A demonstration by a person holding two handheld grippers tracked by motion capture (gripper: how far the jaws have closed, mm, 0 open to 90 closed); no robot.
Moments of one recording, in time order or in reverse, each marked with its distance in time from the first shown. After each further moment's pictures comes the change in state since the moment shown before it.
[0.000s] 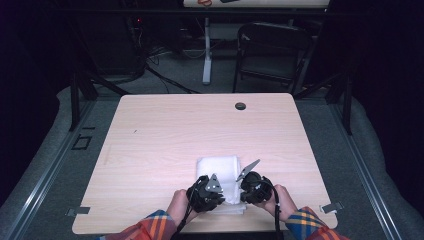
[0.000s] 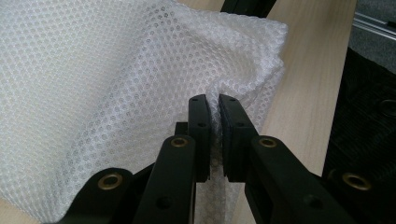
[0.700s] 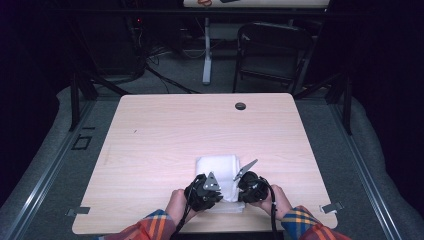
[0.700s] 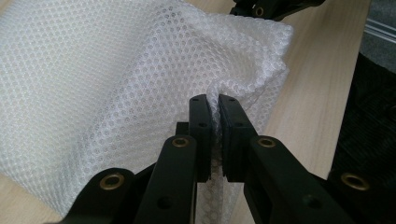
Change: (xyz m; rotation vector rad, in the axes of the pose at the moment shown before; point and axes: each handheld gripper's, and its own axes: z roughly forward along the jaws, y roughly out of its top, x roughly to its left) left arm 0.002 -0.001 -0.005 -0.011 0.033 -0.030; right arm -0.006 0.002 0.013 0.007 0.020 0.000
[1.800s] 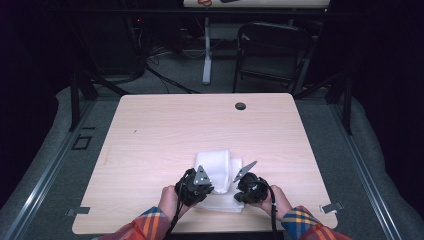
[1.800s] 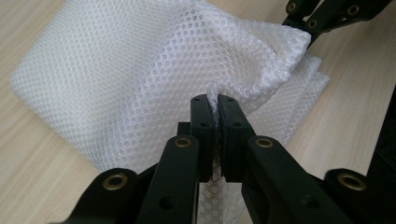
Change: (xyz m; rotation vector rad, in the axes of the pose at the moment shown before) left arm 0.015 -0.008 -0.023 -0.051 0.124 -0.057; right arm 0.002 -0.001 0.002 -0.025 -0.004 -0.030
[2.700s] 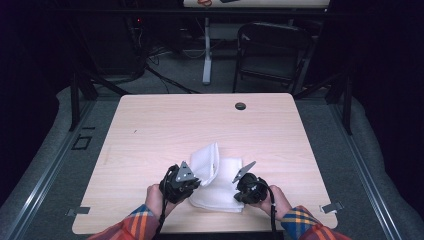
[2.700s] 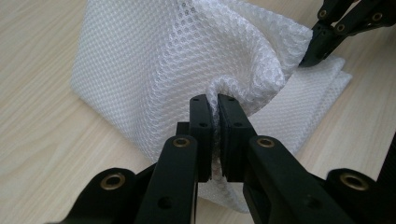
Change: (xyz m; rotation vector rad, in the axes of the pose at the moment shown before) left arm 0.018 -0.016 -0.028 -0.035 0.063 -0.050; right arm 0.002 0.001 0.000 0.006 -0.012 -0.010
